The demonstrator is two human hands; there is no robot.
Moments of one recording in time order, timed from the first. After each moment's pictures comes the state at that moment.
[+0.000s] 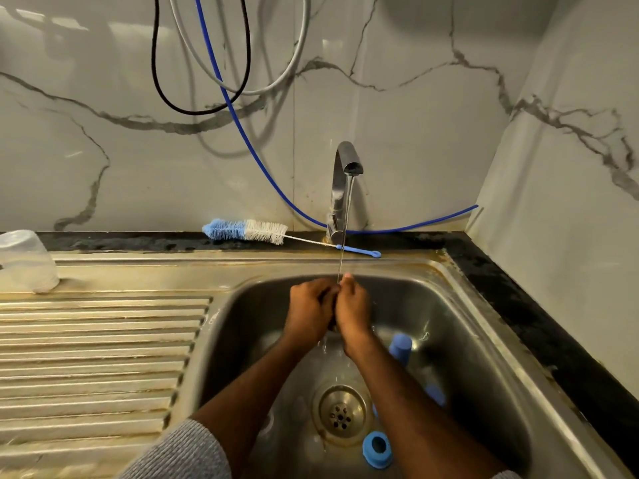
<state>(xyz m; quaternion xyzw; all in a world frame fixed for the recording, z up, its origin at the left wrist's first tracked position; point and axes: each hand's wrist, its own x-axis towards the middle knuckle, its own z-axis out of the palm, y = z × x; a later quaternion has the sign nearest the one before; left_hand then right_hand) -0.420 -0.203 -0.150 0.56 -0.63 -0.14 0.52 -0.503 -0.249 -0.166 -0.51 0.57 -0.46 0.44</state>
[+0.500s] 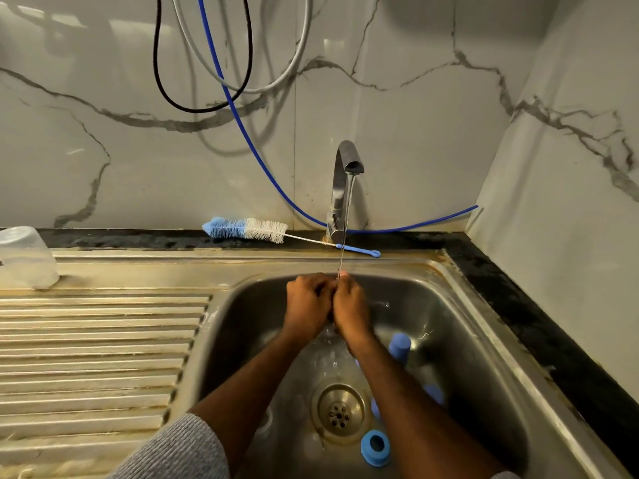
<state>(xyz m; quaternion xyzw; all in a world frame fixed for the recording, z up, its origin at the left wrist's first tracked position) -0.417 -0.209 -0.152 0.59 -0.58 -0.18 0.54 -0.507 -0.245 -0.158 -0.58 0.59 -0.40 0.40</state>
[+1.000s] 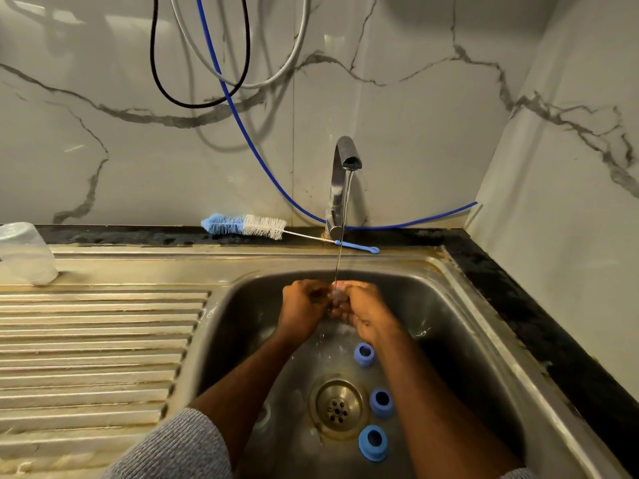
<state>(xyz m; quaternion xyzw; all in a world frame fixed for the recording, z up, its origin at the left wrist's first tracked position) -0.407 -0.212 -0.174 0.60 -0.60 -0.20 0.49 -0.531 -0.252 -0.149 -0.43 0.53 -0.37 0.63</state>
